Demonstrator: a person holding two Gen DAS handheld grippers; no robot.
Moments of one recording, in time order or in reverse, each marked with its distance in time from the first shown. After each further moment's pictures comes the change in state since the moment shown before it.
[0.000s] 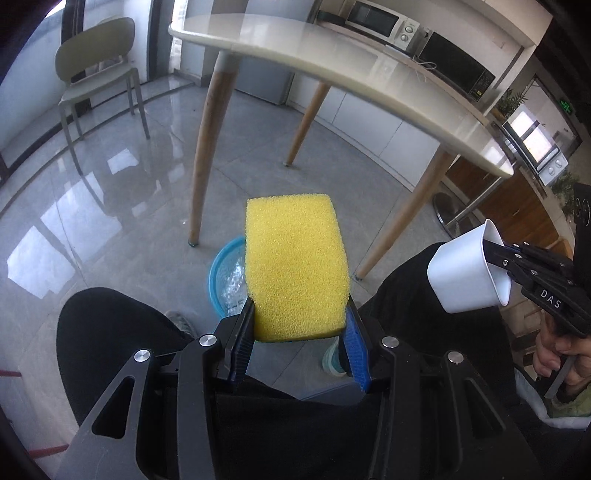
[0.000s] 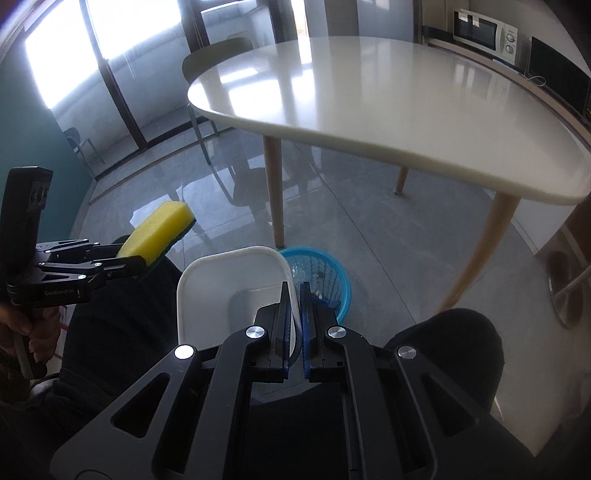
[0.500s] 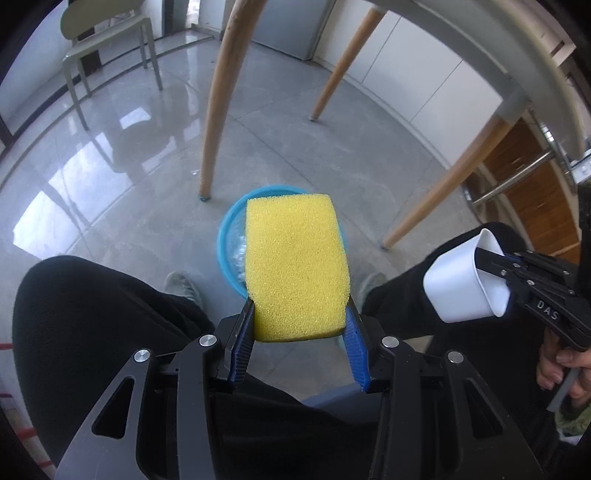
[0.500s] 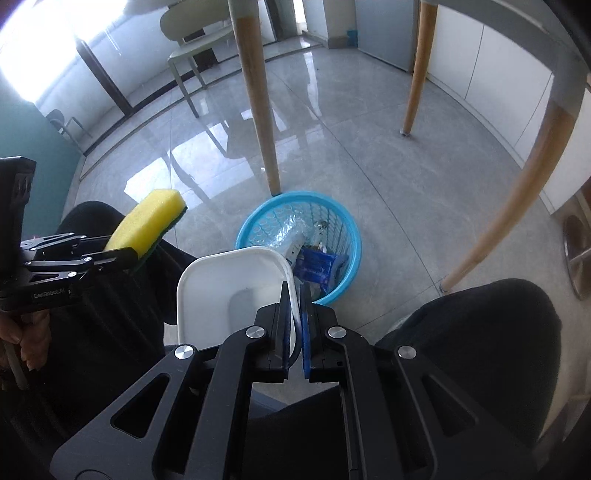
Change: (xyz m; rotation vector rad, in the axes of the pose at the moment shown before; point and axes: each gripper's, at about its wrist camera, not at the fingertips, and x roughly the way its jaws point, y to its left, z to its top) left arm 0.075 0.029 -0.004 -0.066 0.156 0.065; right arm 0.115 -0.018 -0.014 0.051 0.207 0.007
